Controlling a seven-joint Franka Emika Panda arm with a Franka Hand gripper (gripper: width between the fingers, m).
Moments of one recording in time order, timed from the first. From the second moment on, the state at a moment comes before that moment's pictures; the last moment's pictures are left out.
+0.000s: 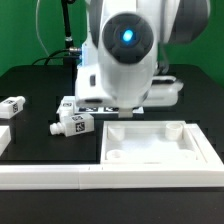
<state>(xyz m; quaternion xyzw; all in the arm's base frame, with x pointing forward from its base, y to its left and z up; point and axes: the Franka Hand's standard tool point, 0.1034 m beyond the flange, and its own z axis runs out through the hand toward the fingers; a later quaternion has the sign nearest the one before) 0.470 0.035 0.058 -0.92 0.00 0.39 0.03</state>
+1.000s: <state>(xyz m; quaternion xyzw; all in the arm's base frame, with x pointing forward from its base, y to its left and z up) 0.606 0.068 0.156 -1.00 0.00 0.03 0.05</state>
